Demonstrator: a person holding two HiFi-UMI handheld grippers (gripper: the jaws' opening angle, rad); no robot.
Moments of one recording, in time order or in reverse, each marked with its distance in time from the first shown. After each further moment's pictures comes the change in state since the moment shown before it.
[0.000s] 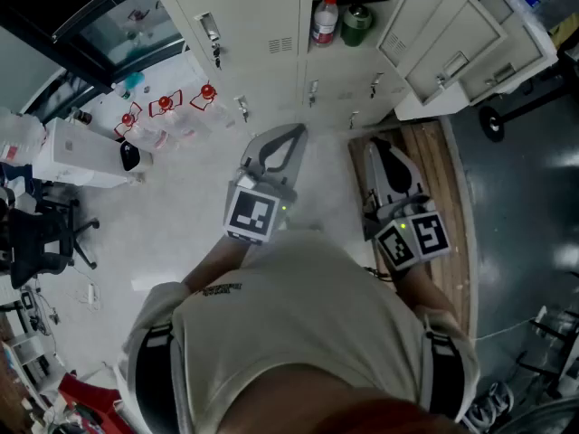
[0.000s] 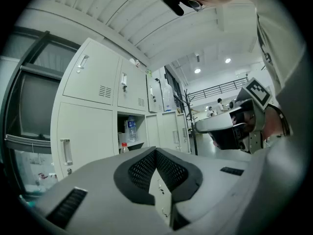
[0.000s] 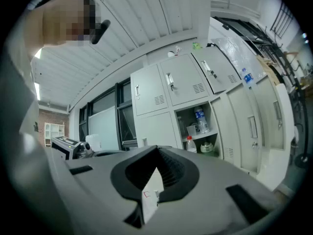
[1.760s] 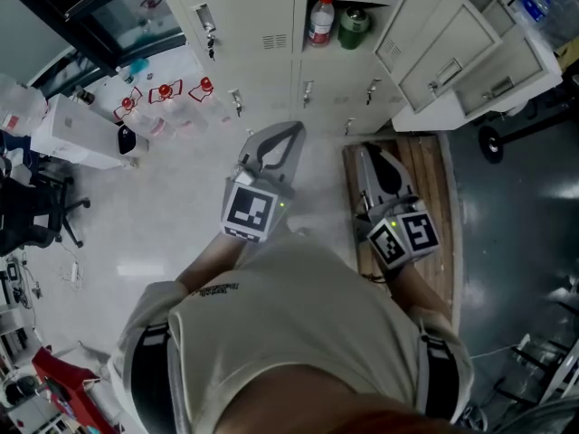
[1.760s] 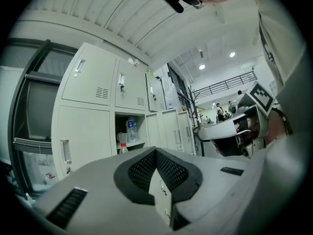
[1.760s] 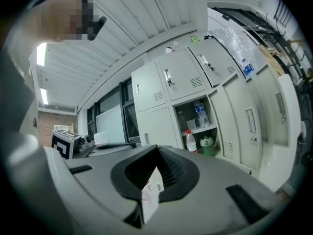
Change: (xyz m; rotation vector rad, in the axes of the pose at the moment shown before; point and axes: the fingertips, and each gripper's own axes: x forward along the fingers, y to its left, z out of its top) left arm 0.023 -0.039 0.003 0.049 -0.016 0.087; right arm -0.023 -0.039 -0.018 0.021 0.046 0.097
